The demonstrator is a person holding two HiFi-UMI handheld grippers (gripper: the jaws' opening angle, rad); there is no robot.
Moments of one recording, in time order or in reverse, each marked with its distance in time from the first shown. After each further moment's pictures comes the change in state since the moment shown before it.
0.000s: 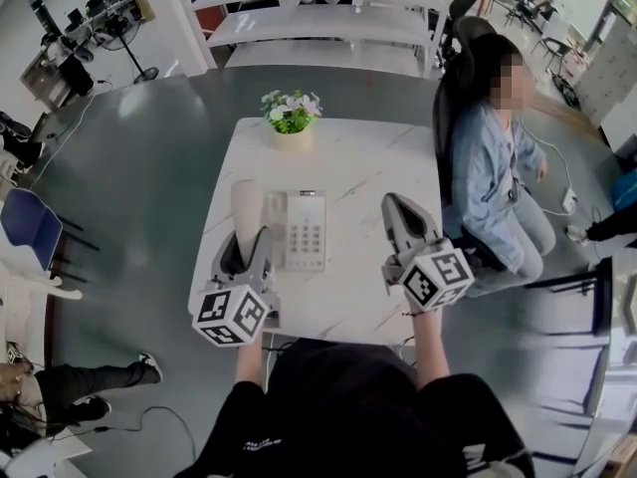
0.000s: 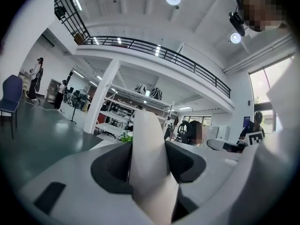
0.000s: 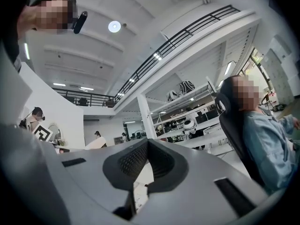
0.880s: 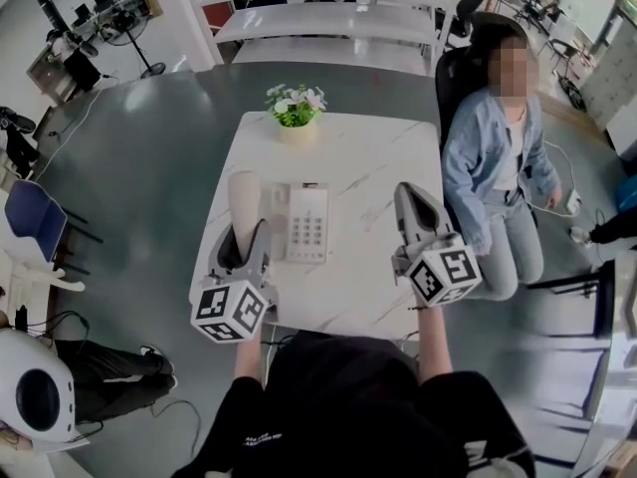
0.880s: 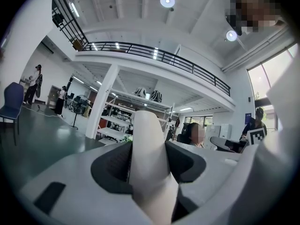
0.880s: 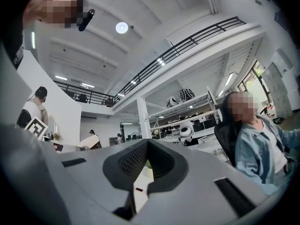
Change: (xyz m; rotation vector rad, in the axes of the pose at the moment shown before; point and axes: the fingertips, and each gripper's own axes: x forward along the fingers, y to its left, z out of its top) left arm -0.017 -0.007 0.011 0.044 -0.040 0.023; right arm -0.016 -0.005 0.023 -0.099 -0.043 -0.033
